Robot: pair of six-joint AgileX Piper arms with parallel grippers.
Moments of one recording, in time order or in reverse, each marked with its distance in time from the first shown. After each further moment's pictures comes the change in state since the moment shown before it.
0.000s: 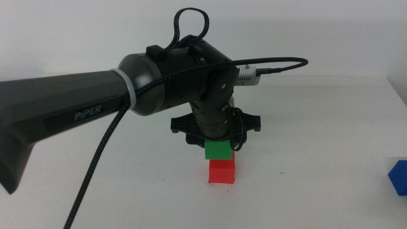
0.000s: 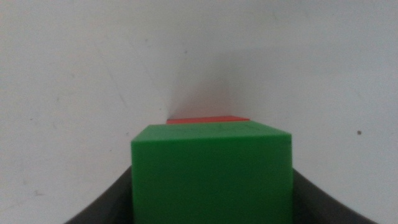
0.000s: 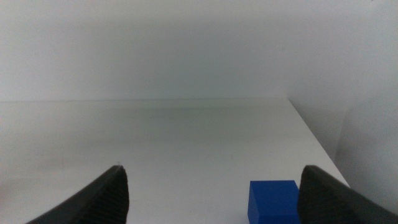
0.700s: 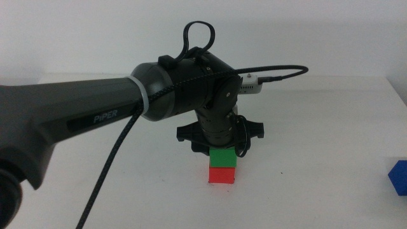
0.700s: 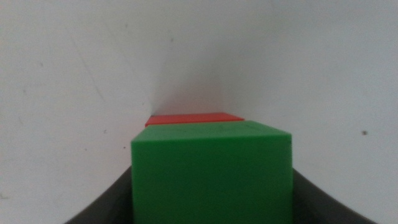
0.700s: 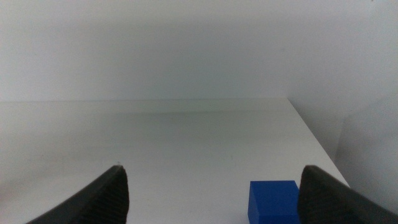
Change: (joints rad) left arm 0.000 0.049 0.000 -0.038 -0.037 -0.006; right arm 0.000 0.000 0.000 0.000 0.000 0.000
